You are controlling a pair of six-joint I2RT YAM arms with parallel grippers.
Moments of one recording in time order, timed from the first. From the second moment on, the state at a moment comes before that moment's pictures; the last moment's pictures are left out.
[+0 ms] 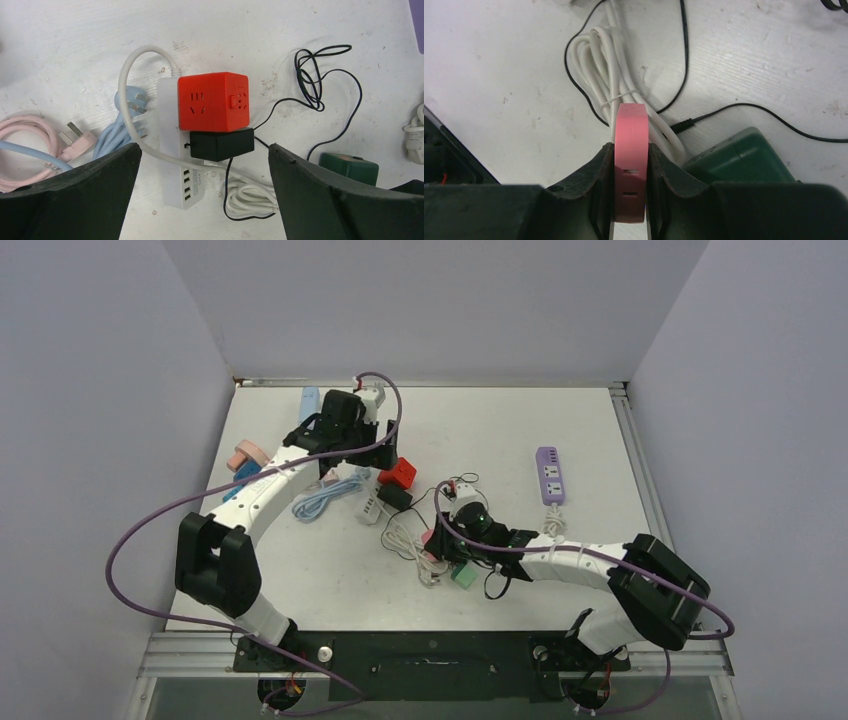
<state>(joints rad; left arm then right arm) -0.42 1.60 1.33 -0.50 0.08 -0.18 0.89 1.42 0.61 0.18 -0.02 0.60</state>
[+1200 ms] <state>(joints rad) -0.34 1.59 1.24 -0.48 0.25 -0.28 0.88 1.34 0.75 -0.01 0.19 0.49</state>
